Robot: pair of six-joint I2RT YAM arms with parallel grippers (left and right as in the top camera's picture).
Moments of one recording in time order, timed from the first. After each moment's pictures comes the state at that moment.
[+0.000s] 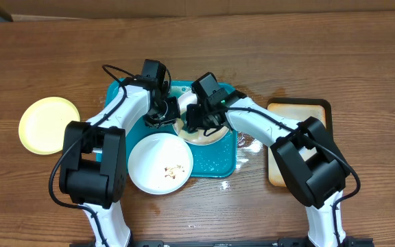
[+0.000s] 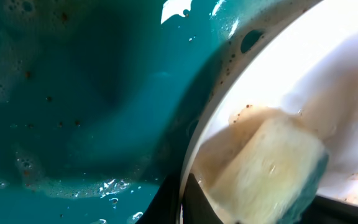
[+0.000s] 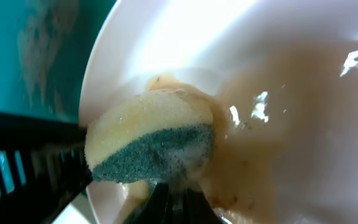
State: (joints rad) left arm -0.21 2.00 1.32 -0.73 0.23 -0.39; right arm 0.63 2.13 1.43 -0.42 -0.28 0.62
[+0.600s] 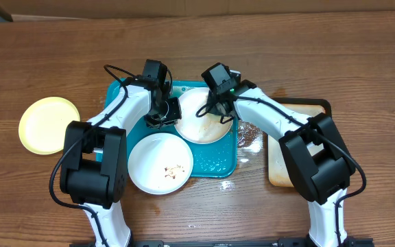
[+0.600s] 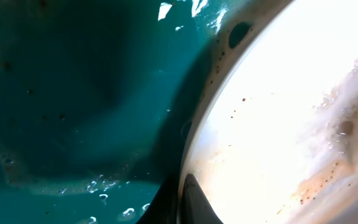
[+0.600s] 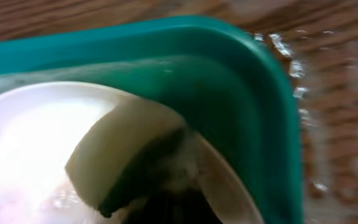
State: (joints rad) left arm -0.21 2.00 1.32 -0.74 0.25 -0.39; right arm 0.56 2.13 1.49 -0.59 0.14 0.73
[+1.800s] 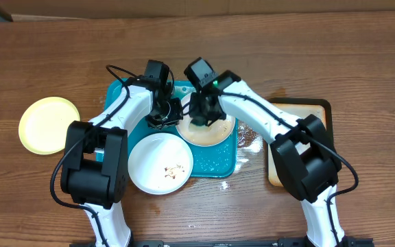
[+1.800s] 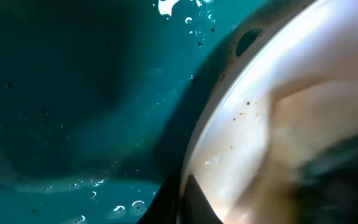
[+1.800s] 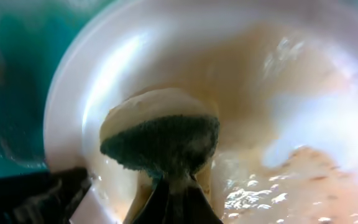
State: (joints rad) left arm -0.22 2.00 1.32 -0.74 0.25 -0.40; right arm 0.64 2.19 1.69 -0.81 -0.09 0.75
